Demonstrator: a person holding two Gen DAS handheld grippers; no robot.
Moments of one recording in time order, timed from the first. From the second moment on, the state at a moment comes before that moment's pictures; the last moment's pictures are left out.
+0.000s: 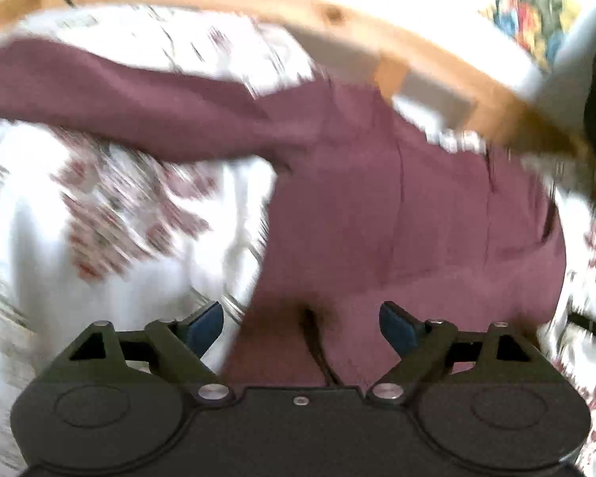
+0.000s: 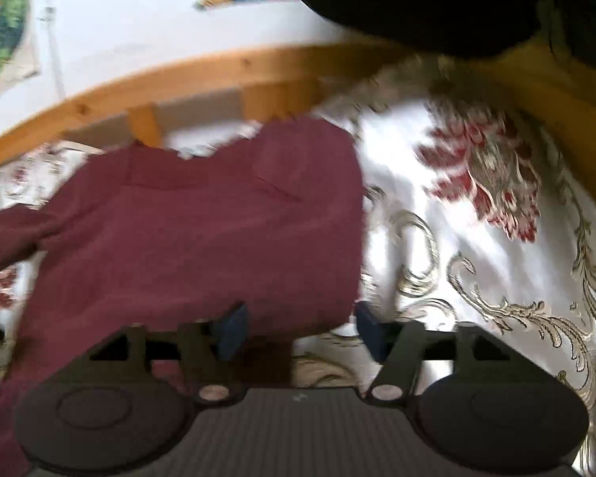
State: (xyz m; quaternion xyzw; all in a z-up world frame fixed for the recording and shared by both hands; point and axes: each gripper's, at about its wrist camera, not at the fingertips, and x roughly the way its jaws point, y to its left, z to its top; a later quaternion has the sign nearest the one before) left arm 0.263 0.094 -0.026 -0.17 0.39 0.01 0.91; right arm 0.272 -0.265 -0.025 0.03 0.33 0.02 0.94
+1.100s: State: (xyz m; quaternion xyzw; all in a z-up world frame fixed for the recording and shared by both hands) left arm 0.236 0.308 -0.034 -0.46 0.14 0.28 0.83; right arm 0.247 -0.197 -0.045 0.00 0.30 0.16 0.94
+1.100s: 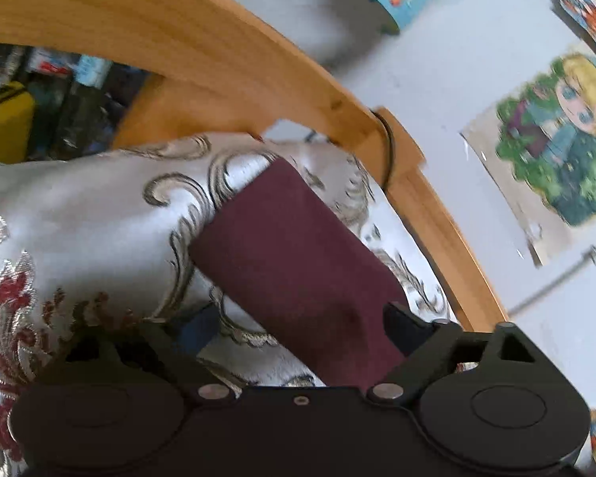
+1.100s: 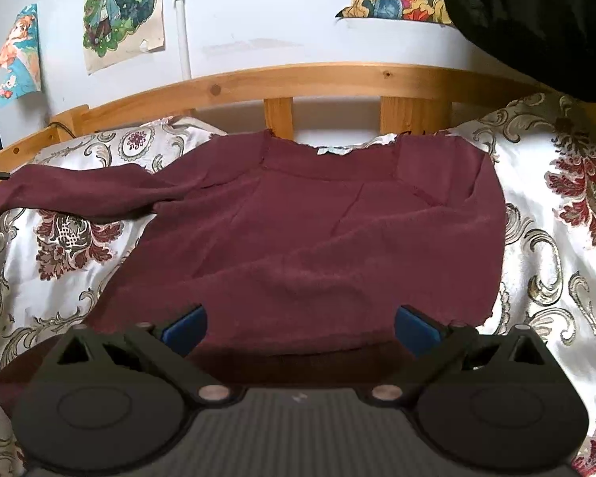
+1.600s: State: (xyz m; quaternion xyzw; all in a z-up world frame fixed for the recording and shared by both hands) left arm 0.233 0.271 0.028 -0.33 0.03 0.19 0.92; right arm 0.248 -0.192 -0.049 -0.01 0.30 0.17 0.94
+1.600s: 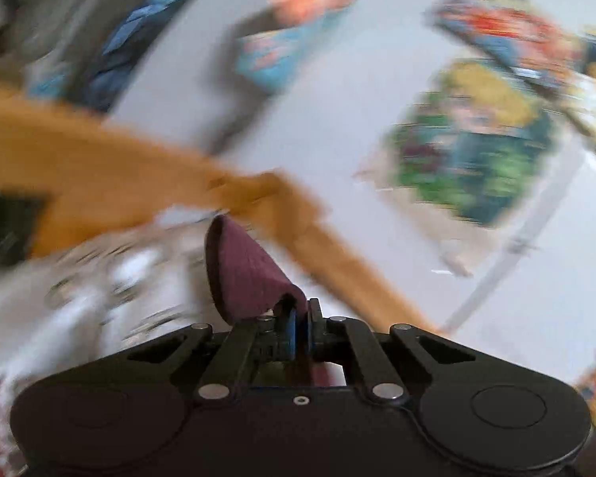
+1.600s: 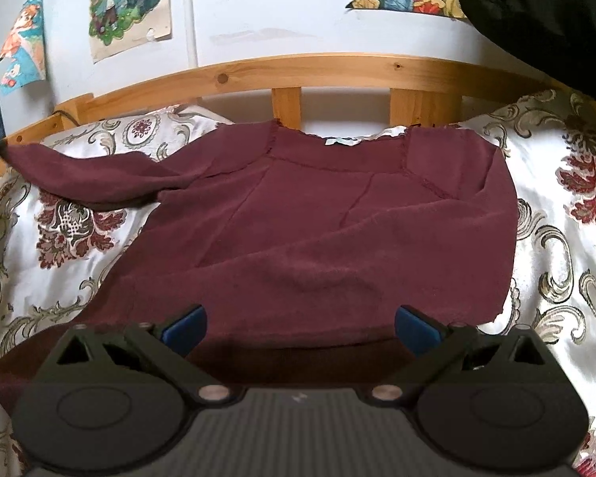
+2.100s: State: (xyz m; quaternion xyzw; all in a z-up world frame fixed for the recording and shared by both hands) left arm 0.257 0.072 0.053 -0.18 0.06 -0.27 0.94; right arm 0.254 -0.216 -0.042 0.02 0.29 0.11 0.95
